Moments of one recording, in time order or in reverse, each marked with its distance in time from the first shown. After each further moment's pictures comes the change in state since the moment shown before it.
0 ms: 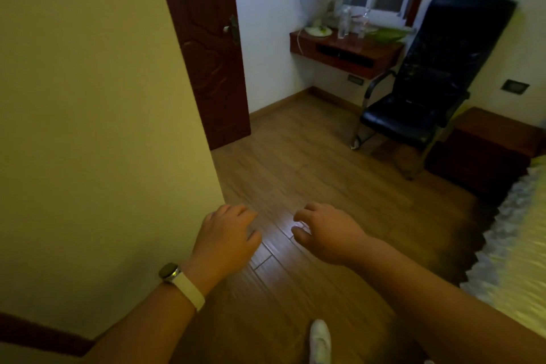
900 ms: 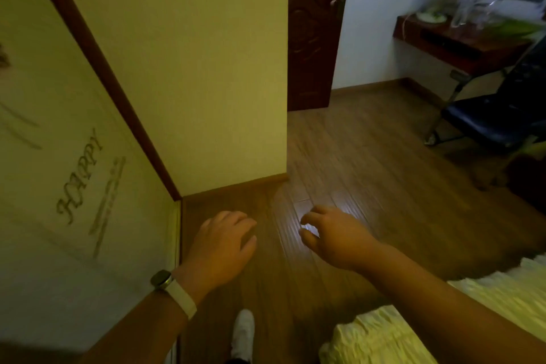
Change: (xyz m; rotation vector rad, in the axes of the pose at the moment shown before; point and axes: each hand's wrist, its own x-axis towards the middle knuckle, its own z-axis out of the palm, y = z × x) left_hand -0.415 0.205 0.021 -0.068 -0.049 -0.406; right_hand -0.348 -0.015 0.078 -0.019 -0.108 -0.428
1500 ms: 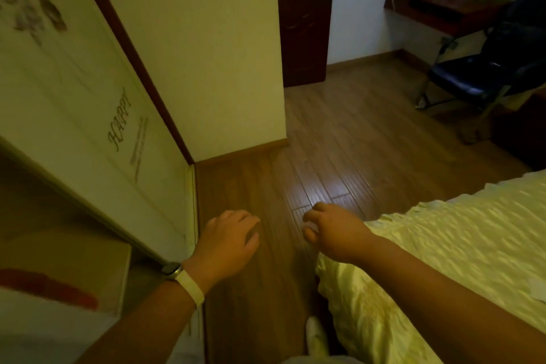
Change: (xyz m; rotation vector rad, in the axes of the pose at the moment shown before) left_hand -0.263 0.083 0.058 0.026 -0.092 0.006; right_hand -0.261 -0.071 0.092 -0.041 -0.042 -0.002
